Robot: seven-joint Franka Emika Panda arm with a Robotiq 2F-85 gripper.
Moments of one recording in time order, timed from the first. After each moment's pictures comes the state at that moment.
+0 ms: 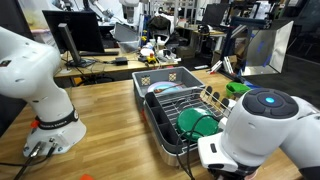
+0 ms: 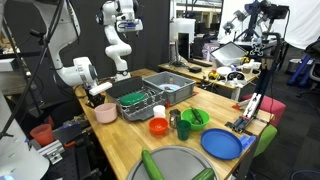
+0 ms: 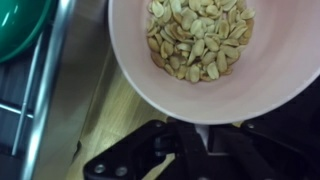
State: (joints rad) arm 0.43 0.47 0.34 -2.43 -0.73 2.80 -0.63
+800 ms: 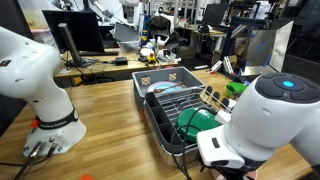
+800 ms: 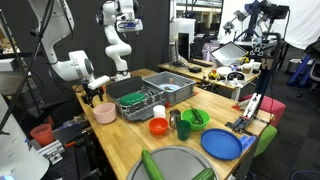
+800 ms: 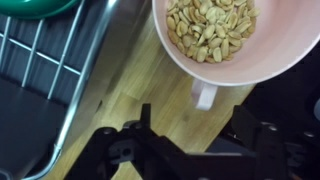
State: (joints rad) arm 0.37 0.39 0.43 -2.45 -0.68 2.82 -0.74
